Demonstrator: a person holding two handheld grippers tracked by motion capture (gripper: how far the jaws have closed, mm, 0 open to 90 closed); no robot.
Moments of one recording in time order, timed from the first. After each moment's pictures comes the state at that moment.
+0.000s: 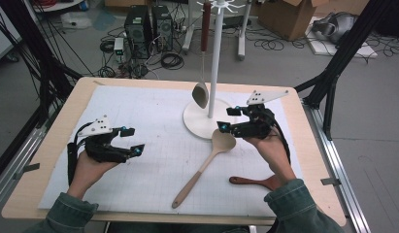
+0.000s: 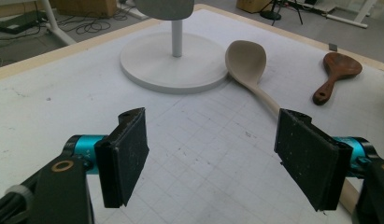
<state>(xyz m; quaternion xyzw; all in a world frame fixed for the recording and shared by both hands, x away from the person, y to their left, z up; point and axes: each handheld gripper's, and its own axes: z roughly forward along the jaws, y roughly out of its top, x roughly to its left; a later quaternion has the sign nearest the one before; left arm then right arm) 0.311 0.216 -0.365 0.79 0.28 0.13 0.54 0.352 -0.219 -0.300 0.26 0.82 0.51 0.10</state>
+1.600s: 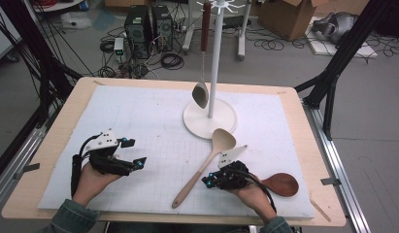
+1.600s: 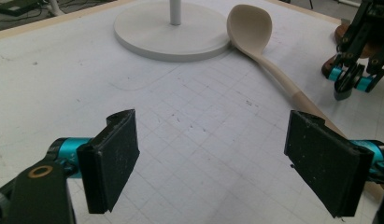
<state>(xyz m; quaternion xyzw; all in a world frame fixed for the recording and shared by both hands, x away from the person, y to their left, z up) 0.296 0.213 -0.396 0.80 0.29 0.13 0.52 0.291 -0.178 -0.434 0.15 0.89 0.42 -0.04</state>
